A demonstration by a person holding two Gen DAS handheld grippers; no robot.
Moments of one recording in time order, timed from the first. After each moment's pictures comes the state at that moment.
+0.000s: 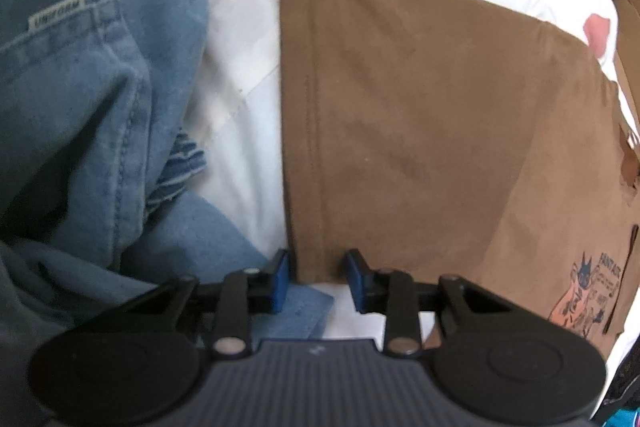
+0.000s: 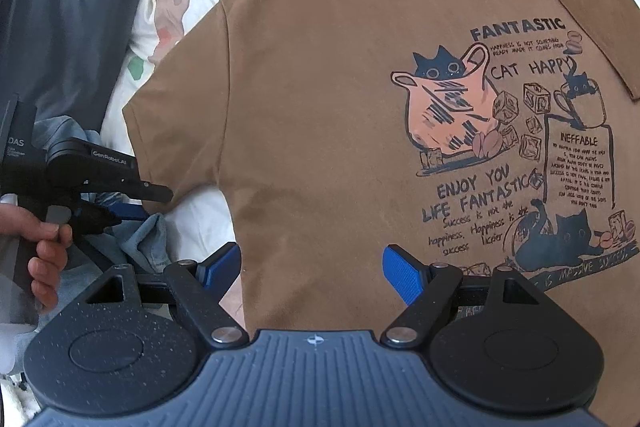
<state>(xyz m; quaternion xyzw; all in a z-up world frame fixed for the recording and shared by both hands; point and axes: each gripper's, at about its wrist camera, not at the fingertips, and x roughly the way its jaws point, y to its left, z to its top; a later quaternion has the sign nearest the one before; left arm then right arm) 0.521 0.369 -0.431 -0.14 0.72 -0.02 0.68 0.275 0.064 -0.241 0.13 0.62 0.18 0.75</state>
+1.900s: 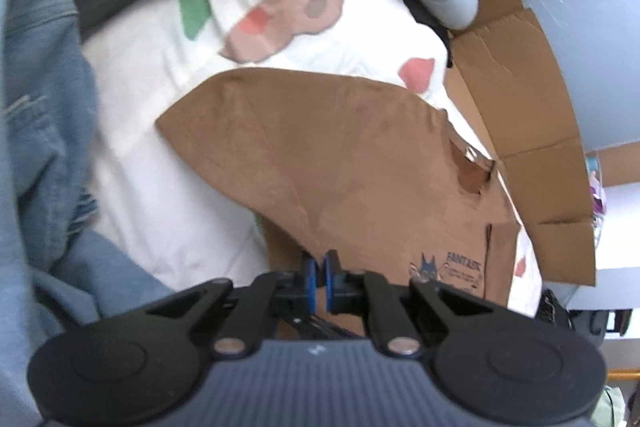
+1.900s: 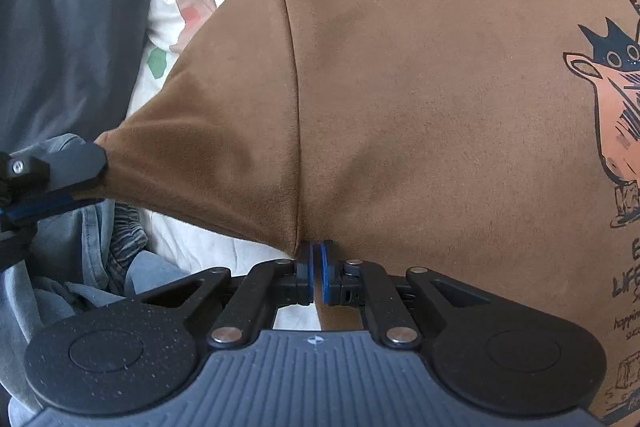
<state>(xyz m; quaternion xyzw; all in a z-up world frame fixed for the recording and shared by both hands) 0.513 0.352 -0.346 -0.24 0.63 -0.19 0.72 0.321 0.156 -0.317 0.20 0.62 0.23 0.72</state>
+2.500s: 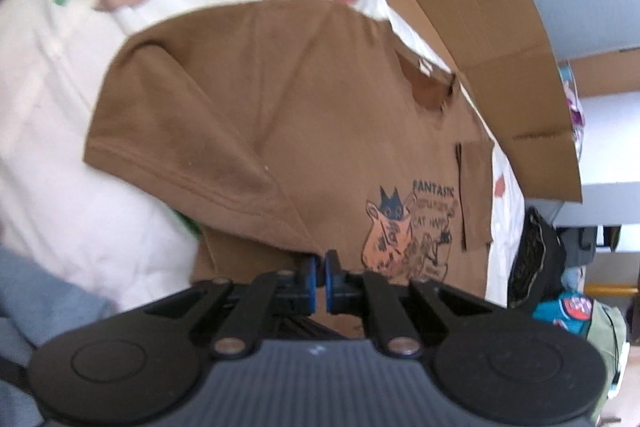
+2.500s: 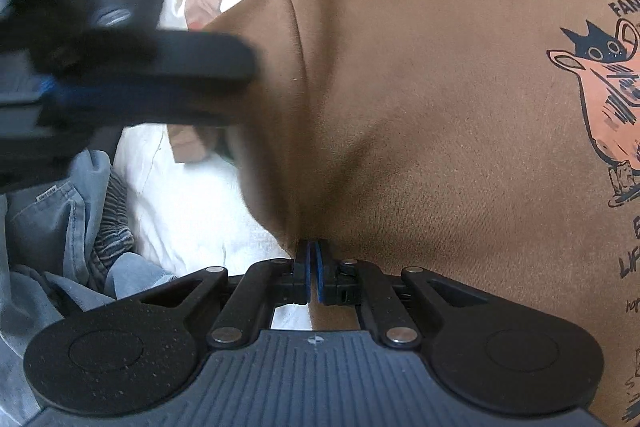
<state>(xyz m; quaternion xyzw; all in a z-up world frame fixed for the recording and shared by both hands) 0.517 0.279 -0.370 -0.18 0.68 -0.30 0.65 0.290 0.157 -0.325 0.20 0.56 0.22 0.78</state>
